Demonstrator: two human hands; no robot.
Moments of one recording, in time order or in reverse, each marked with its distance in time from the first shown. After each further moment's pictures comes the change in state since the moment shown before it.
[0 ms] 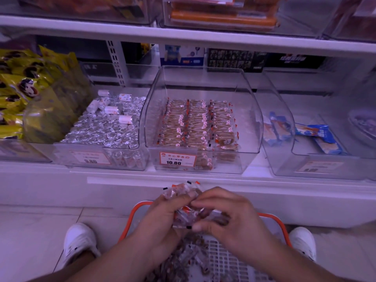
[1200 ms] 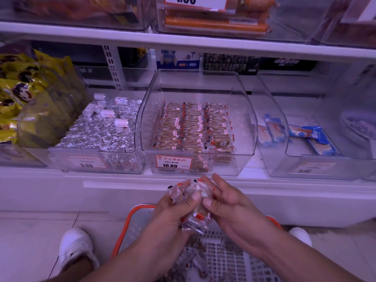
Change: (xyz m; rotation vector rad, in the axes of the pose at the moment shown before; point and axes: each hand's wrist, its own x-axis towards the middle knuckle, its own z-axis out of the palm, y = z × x) left_hand -0.004 -0.008 0.014 0.006 -0.044 0.111; right_hand 0.018 -0.012 -0.005 1.018 0.103 0.668
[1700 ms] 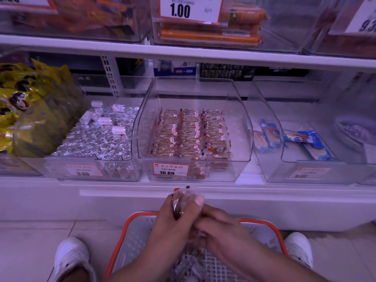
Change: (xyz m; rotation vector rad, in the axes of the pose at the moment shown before) left_hand -0.002 -0.006 0.003 0.621 0.203 0.243; right_hand -0.015 0.009 0.016 -0.227 -0.183 0.031
